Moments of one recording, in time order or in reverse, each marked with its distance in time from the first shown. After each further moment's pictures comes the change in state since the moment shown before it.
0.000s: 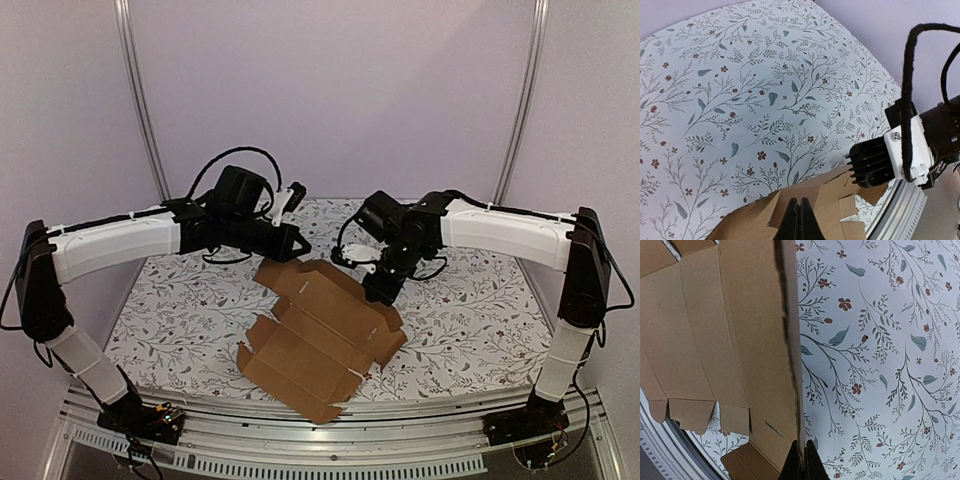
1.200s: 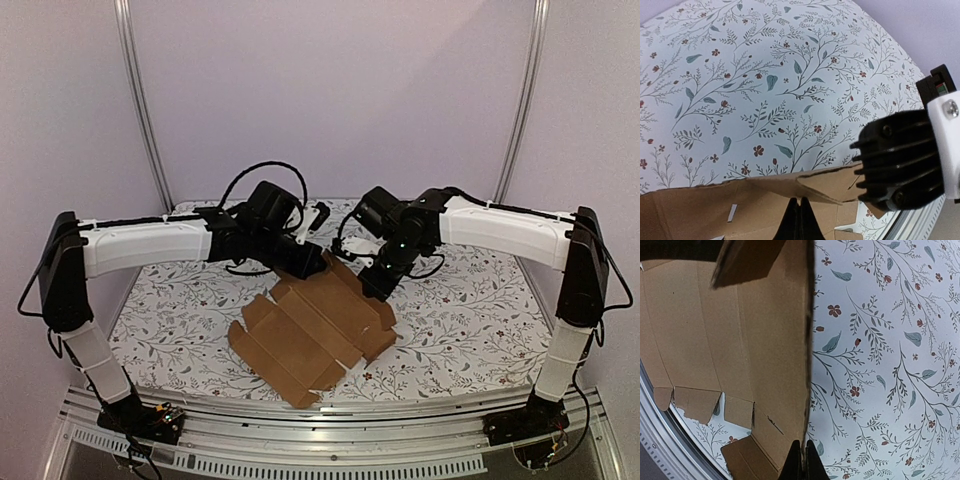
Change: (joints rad) left arm -0.091 0.148 0.061 -0.021 -0.105 0.021; right arm 0.008 0.012 0.034 0.005 0.008 0.110
